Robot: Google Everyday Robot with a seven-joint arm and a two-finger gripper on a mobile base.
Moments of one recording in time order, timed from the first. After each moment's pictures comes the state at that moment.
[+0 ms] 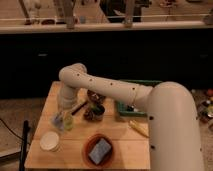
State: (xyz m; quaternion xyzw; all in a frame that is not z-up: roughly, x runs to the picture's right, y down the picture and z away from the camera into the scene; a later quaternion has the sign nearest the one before) arm -0.221 0.141 0.734 -0.35 -0.35 -0.28 0.82
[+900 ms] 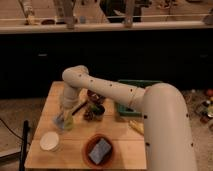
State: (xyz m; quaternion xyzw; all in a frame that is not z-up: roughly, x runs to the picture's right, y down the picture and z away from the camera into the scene) arm -0.220 0.147 0.761 -0.36 -0.36 -0.27 0.82
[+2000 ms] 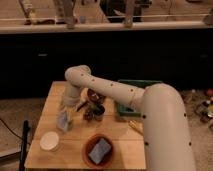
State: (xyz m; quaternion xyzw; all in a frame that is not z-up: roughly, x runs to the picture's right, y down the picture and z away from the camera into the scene) arm -0.215 0.137 0.775 -0.36 -0.35 -0.25 0.82
